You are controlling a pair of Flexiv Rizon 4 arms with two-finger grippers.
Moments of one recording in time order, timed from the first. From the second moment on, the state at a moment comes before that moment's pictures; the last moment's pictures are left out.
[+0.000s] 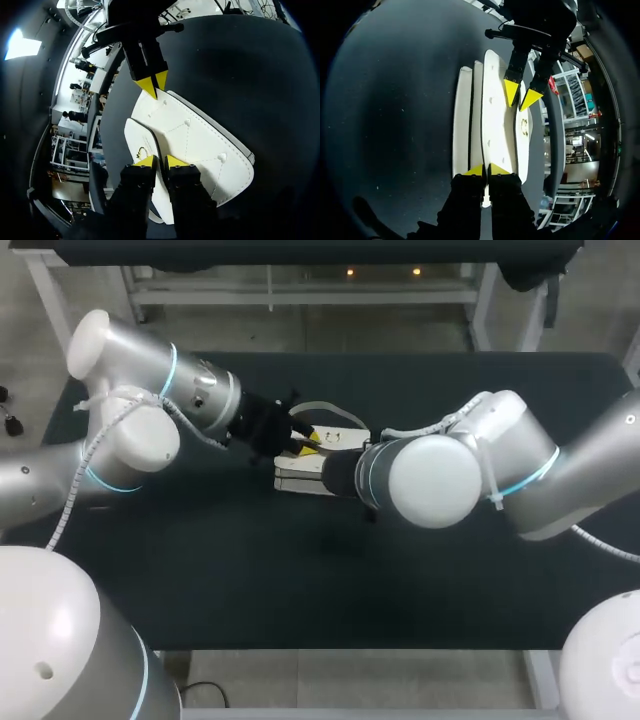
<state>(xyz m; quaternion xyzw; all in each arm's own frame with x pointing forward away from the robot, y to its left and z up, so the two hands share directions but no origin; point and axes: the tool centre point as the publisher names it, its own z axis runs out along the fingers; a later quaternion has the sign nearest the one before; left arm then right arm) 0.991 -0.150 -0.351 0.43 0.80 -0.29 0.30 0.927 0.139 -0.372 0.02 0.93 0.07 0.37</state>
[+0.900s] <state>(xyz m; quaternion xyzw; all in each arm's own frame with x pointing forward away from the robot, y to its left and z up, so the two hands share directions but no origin) 1.029 -0.135 -0.310 0.26 0.88 -0.35 0.18 0.928 0.142 -0.373 0.02 0.92 0.07 0.37</state>
